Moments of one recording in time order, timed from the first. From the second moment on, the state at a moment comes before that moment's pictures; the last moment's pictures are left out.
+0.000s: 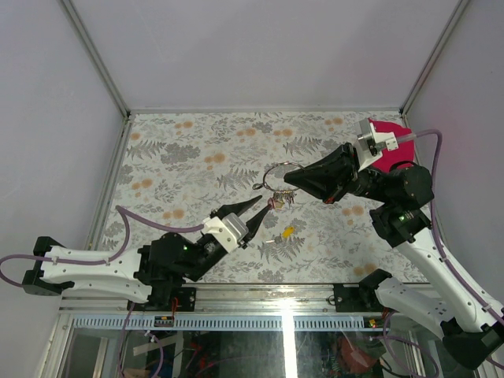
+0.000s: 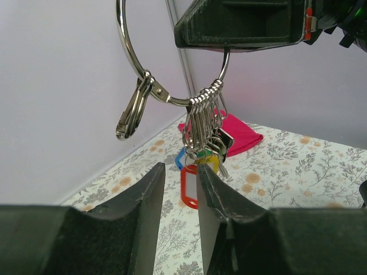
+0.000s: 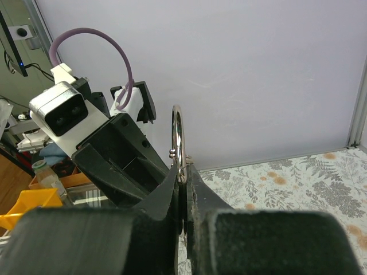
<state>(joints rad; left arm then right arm) -1.56 0.88 0.81 0.41 -0.66 0.43 0.57 0.88 0.99 0.43 -0.83 0.58</state>
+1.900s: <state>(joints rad) -1.56 0.91 0.86 0.39 -0.67 0.50 0.57 0.87 0.99 0.40 -0.86 0.57</state>
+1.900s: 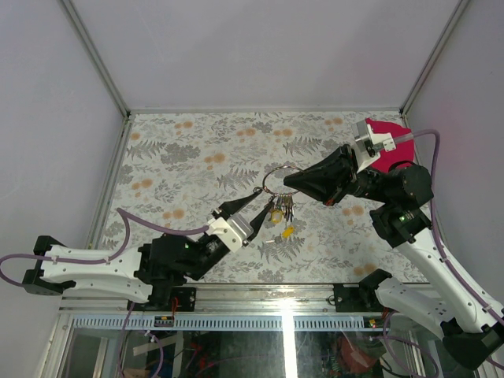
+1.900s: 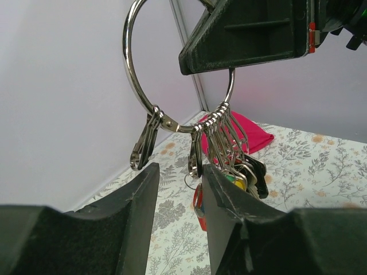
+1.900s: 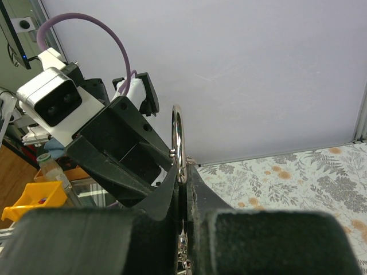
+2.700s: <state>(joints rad) -1.56 0.86 0.86 0.34 -0.63 0.45 0.57 0.87 1.00 0.38 -0.86 0.55</state>
